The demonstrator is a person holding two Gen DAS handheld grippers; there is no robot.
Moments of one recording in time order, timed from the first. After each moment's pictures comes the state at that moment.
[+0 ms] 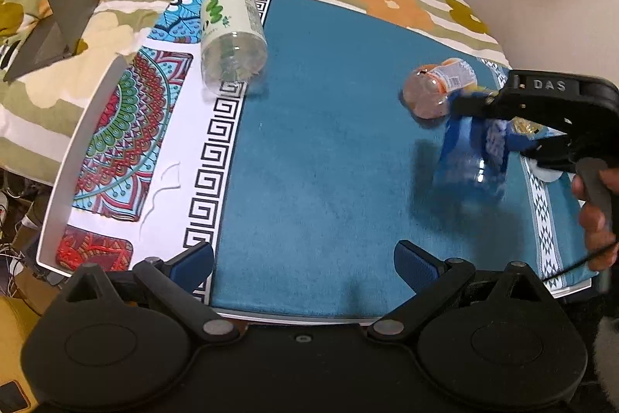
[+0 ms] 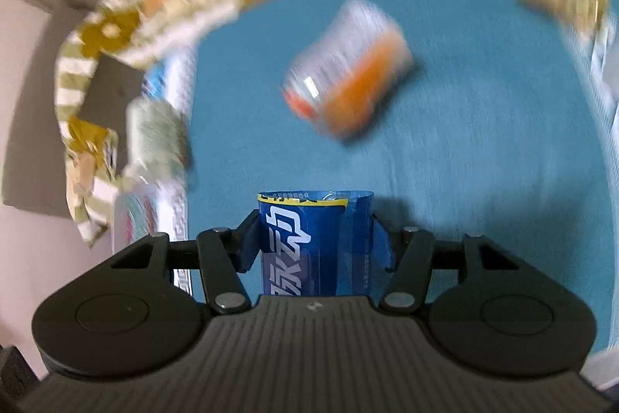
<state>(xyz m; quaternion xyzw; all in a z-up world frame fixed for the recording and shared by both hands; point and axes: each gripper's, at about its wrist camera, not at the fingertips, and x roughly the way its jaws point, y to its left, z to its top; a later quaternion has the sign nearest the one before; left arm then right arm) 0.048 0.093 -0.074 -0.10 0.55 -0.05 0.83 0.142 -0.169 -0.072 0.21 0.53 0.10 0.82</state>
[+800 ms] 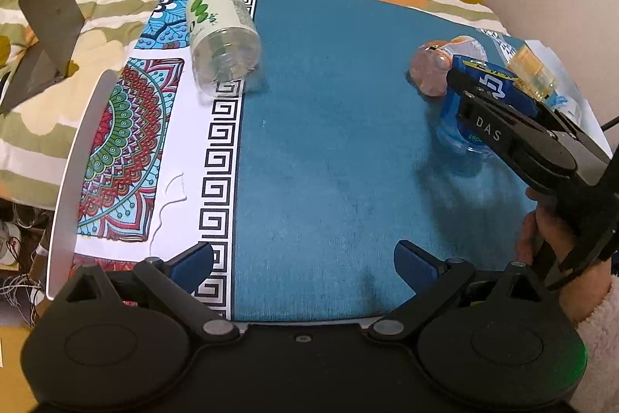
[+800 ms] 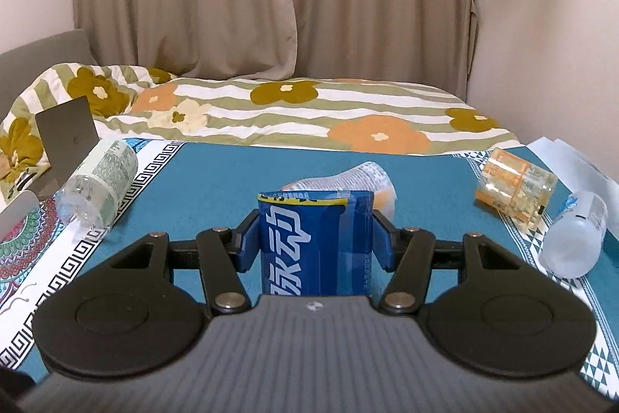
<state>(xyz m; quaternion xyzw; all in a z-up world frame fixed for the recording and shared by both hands) 0.056 0.090 -0.089 -0.03 0.56 -0.07 0.83 0.071 -0.107 -0.120 -0.01 0.25 0.03 0.97</state>
